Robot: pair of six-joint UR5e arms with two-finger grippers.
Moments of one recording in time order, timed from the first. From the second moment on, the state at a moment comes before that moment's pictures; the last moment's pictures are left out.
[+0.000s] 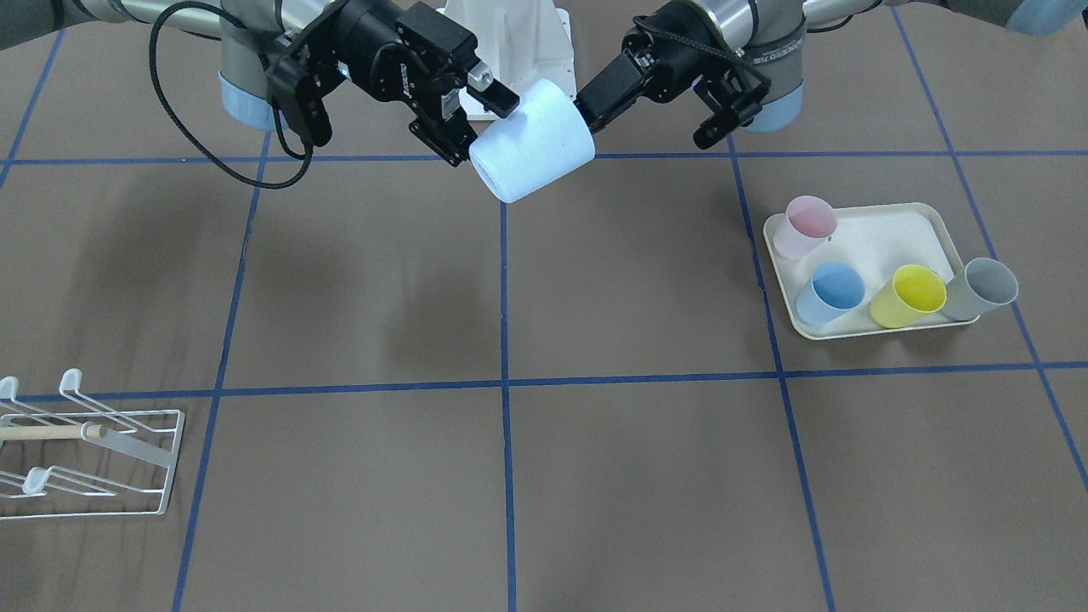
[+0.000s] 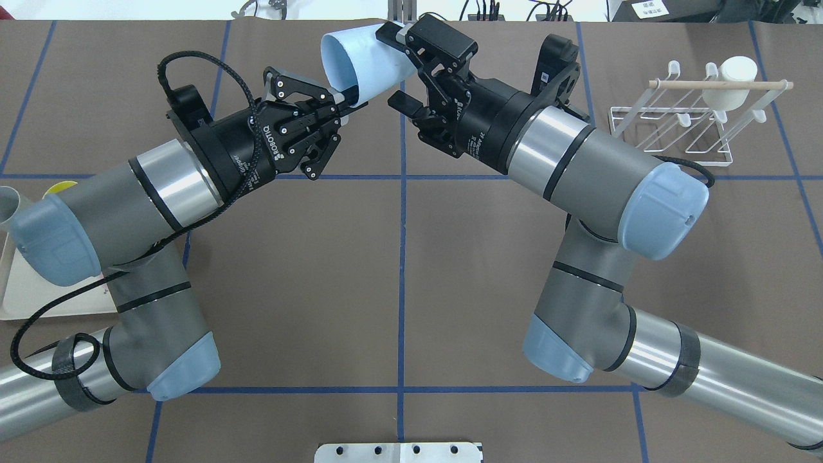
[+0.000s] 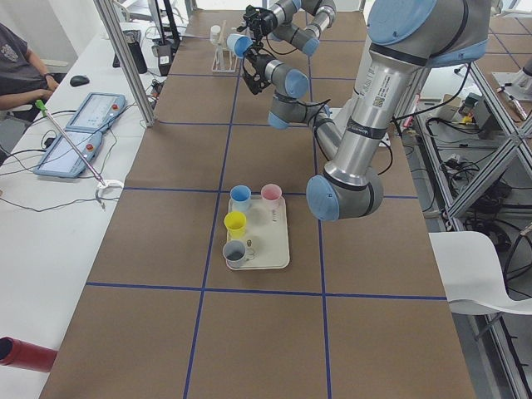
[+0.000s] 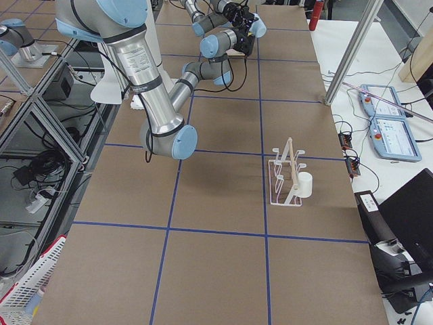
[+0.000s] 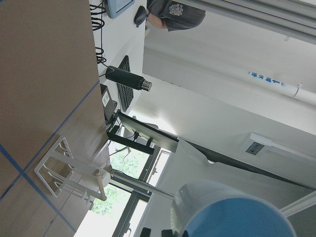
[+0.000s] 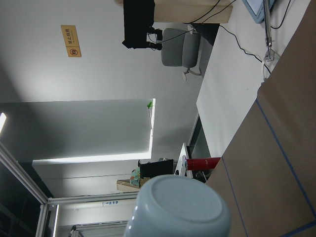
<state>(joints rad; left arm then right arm) -0.54 -2.04 -1.80 -2.95 -1.39 -2.34 0.55 -1.00 1.78 -0.32 1.35 2.02</state>
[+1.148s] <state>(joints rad) -0.51 -2.05 -1.81 -2.95 -1.37 -2.33 0.55 -1.00 1.77 -0.32 1.35 2.04</state>
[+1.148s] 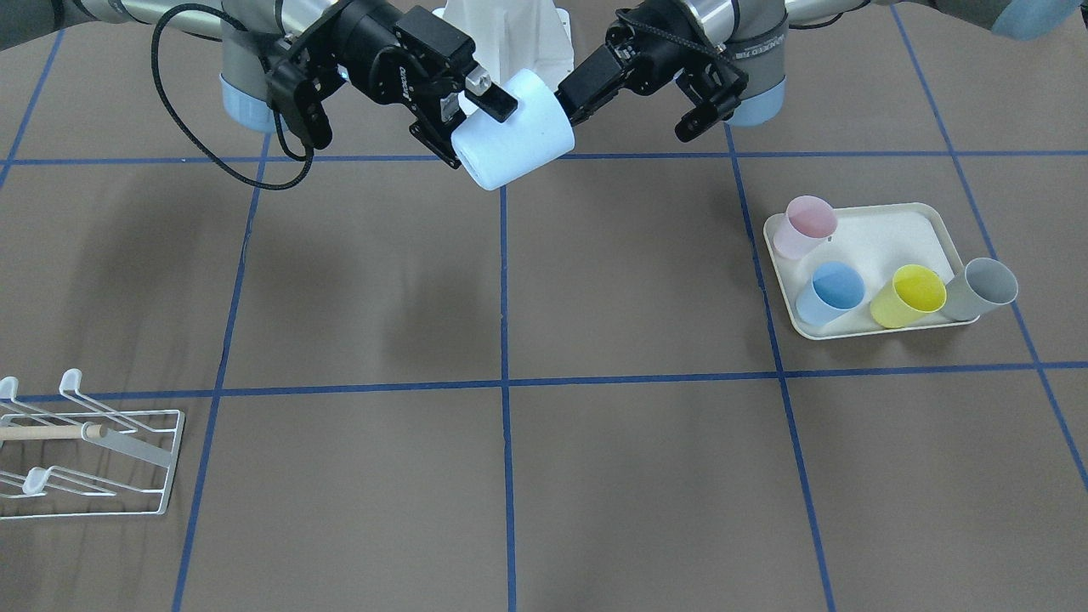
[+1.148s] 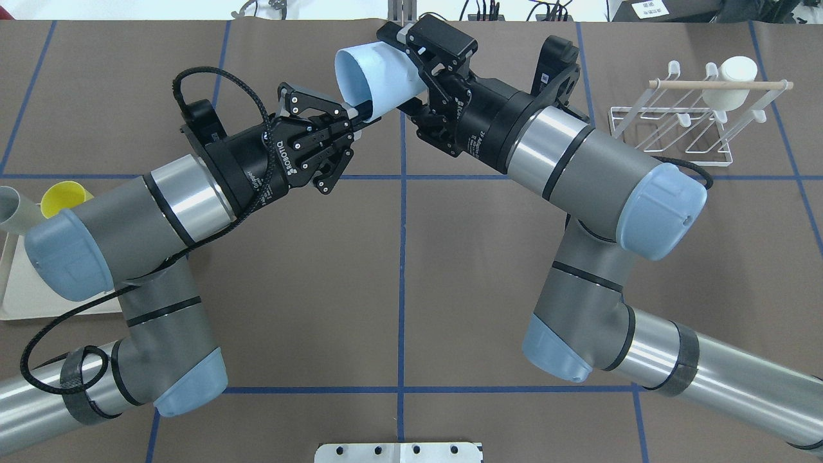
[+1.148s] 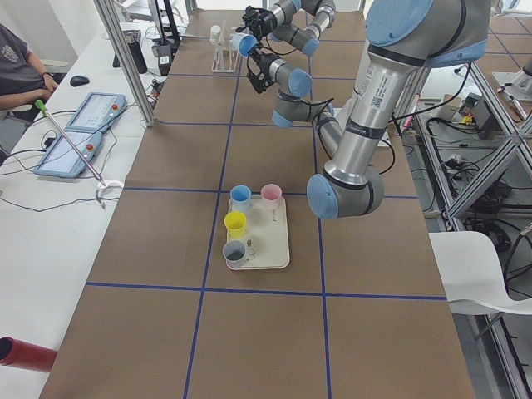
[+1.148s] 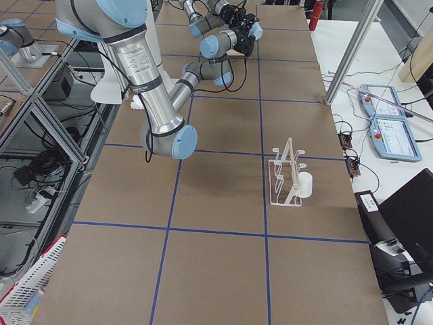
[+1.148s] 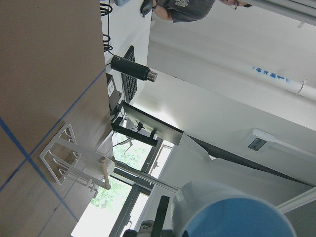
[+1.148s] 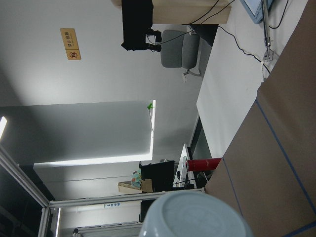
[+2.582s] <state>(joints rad) -0.52 -2.01 -1.83 -2.95 -1.38 -2.17 0.60 -1.04 1.77 -0.30 1.34 1.94</state>
